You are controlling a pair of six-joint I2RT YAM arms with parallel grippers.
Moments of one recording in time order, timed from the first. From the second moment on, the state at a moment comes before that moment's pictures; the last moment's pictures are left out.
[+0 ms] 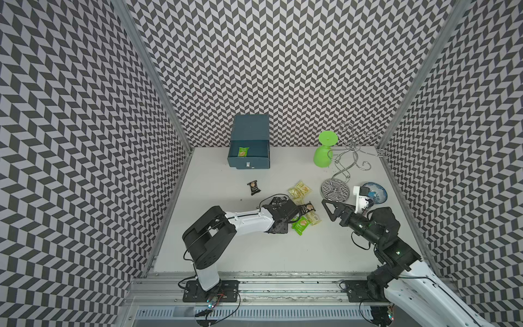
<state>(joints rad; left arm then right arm) -0.92 1.77 1.03 -0.57 -0.26 -0.81 0.49 0.59 0.45 -0.04 -0.21 0.79</state>
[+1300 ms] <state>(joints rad) -0.67 1.66 1.44 -0.71 -0.31 -0.61 0.49 0.57 0.43 0.02 -0.24 0.79</state>
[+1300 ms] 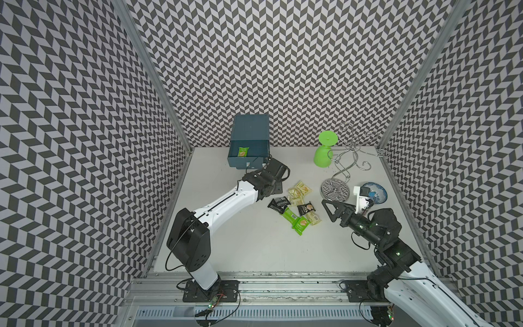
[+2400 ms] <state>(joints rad) -0.31 1.92 1.93 -0.65 -0.18 -0.46 0.49 0.51 0.42 0.03 -0.25 0.76</state>
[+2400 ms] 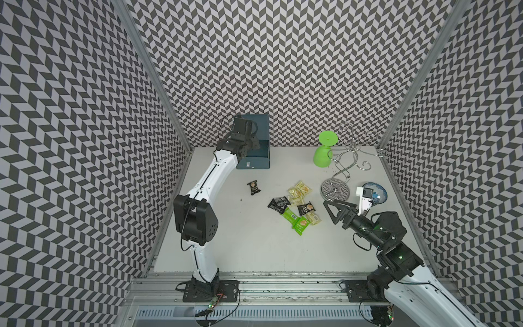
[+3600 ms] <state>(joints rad) -0.27 2.17 2.13 -0.79 -0.25 -0.40 0.49 0.42 0.42 -0.08 -0.19 0.74</state>
